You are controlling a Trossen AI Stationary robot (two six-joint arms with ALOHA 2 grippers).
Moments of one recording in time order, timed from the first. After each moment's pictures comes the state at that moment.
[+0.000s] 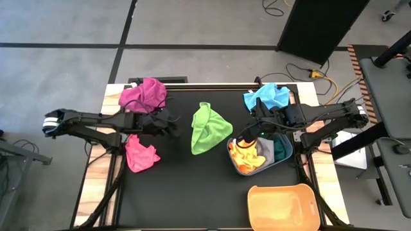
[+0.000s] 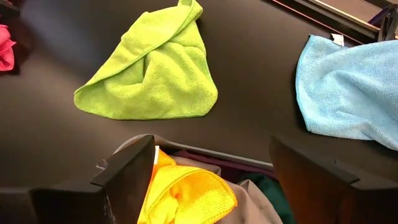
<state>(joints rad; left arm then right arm) 0.06 1.09 0.72 -0.41 -0.25 -0.65 0.14 1.36 1.40 -1.21 0.45 1.02</state>
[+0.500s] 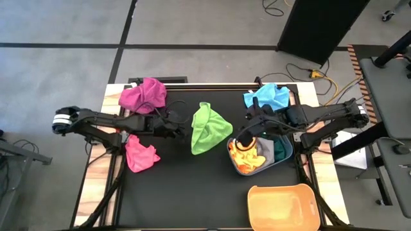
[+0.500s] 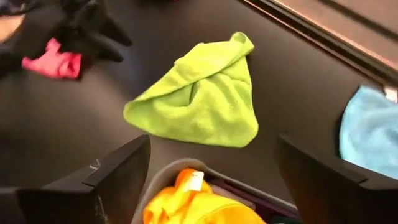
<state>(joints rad) 0.06 1.27 0.72 -0.21 -0.21 -0.87 0.16 1.35 1.40 -1.00 0.45 0.79</state>
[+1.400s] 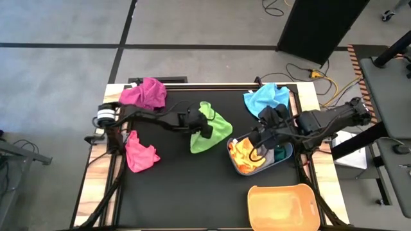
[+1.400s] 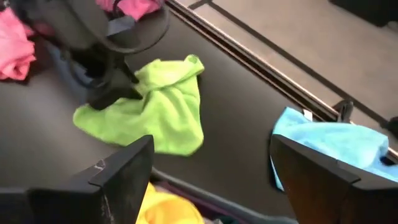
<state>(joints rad) 0.15 1.83 1.07 -0.27 -0.28 -0.96 0.30 1.28 1.37 -1.20 0.73 0.88</state>
